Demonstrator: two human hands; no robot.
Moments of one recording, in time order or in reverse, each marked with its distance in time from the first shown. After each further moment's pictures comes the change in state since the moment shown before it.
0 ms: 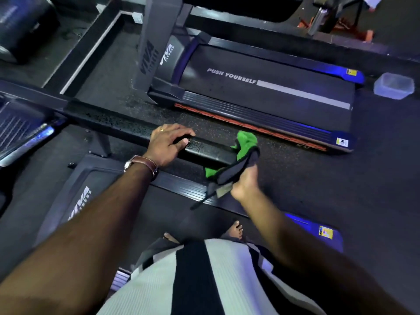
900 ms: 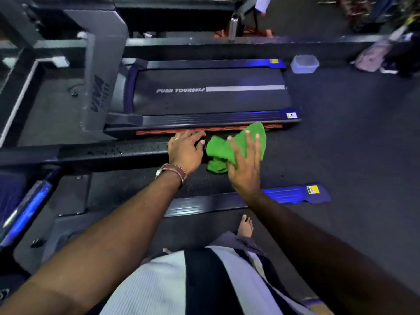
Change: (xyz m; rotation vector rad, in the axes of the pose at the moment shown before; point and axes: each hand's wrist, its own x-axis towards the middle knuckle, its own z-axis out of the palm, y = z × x) left_hand 0.003 -0.006 -0.007 0.124 -0.056 0.133; right_hand -0.016 0.099 0.008 -1.498 0.607 -1.429
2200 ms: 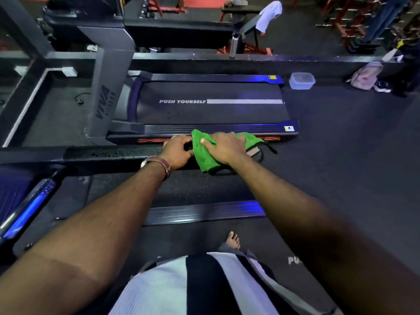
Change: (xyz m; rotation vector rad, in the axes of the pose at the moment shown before) left_hand 0.015 -0.017 -0.022 -0.169 -0.200 0.052; right_hand 0.107 -0.049 -0.027 -0.281 -0.664 0.091
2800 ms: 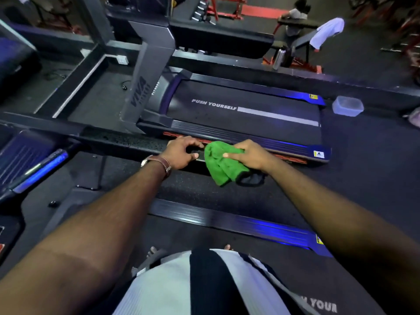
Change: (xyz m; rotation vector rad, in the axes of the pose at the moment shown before) left_hand -0.005 0.010 0.008 -0.099 0.087 -0.157; right_hand 0.029 0.078 -0.027 0.550 -0.356 -0.327
